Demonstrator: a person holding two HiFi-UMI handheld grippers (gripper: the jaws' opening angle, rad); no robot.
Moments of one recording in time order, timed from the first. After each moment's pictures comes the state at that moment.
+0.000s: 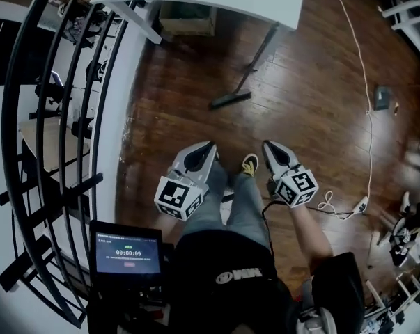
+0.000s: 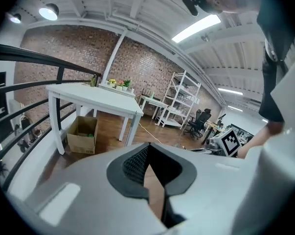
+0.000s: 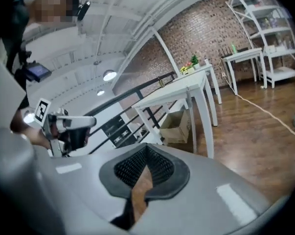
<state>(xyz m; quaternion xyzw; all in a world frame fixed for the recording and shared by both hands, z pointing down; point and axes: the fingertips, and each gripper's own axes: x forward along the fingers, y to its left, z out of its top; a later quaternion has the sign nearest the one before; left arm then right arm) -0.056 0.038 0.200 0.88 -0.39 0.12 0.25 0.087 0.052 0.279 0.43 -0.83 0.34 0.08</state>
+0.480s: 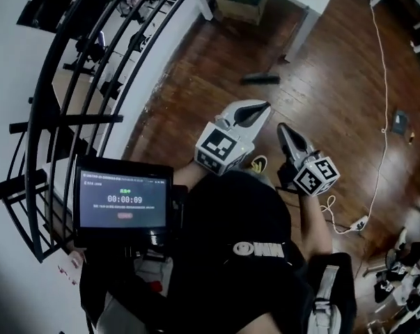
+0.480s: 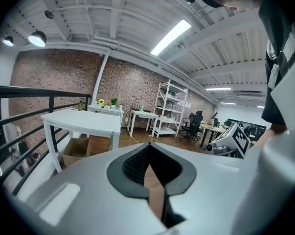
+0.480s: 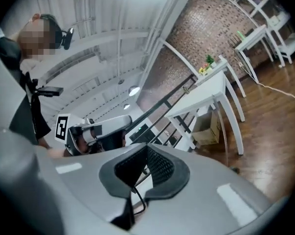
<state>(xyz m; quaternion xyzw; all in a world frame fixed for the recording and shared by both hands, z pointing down) 0.041 0.147 0.064 0.90 -0.39 0.09 0.15 0.090 0.180 0.125 0.31 -0.88 0.36 -0.03</state>
